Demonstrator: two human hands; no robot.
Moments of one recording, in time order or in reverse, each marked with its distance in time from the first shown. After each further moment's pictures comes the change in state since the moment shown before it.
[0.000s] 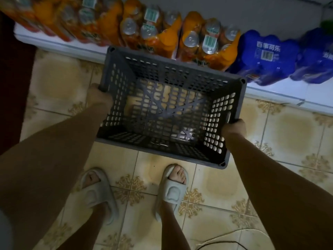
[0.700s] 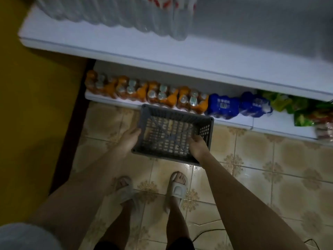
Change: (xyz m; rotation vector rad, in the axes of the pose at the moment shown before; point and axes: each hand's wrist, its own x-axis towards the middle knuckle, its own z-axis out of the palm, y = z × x) left_hand -0.209 0.086 -0.229 -0.215 -0.490 -0.049; right_hand -0.285 -0.113 -0.151 0.220 -0.551 -0.184
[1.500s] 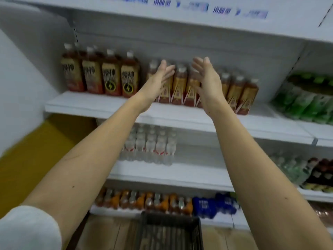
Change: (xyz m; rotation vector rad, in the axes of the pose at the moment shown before) left_hand -0.441 0.422 -0.197 -0.051 -0.243 1.330; right_hand -0.477 -0.461 -0.076 0.357 0.202 -1.277
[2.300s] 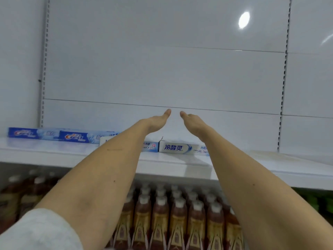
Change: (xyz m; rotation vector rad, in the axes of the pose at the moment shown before) left_hand 0.321 0.216 0.037 0.718 0.133 -0.137; right_hand 0.310 -0.166 -0.111 -0.725 -0.027 -0.126
